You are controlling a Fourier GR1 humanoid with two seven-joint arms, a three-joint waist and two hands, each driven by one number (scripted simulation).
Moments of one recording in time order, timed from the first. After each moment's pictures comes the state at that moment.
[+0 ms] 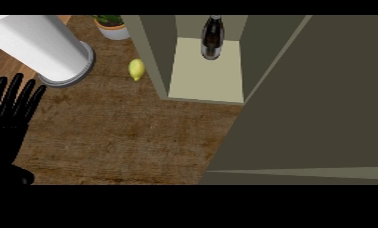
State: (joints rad) left arm 0.07 0.60 -0.03 -1.49 0.87 -0.33 -0.39; right arm -0.26 -0.40 0.77 -2.36 -0.09 -0.26 0.43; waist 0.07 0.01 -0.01
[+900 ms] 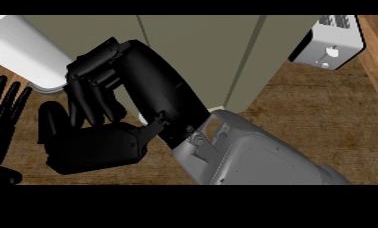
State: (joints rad) left arm 0.08 0.59 0.06 -1.44 0.86 -0.38 -0.38; right arm -0.98 -0.01 0.55 -1.62 -0.31 -0.39 0.50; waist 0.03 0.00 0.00
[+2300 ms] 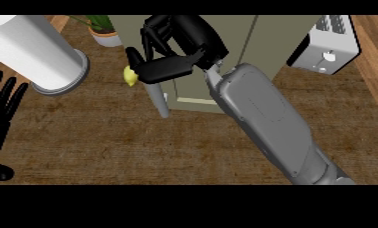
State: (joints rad) left arm 0.04 0.55 0.14 -1.42 0.84 -0.45 -0.30; right arm -0.98 -0.03 0.34 -1.18 -0.34 -0.01 0.11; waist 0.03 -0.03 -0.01
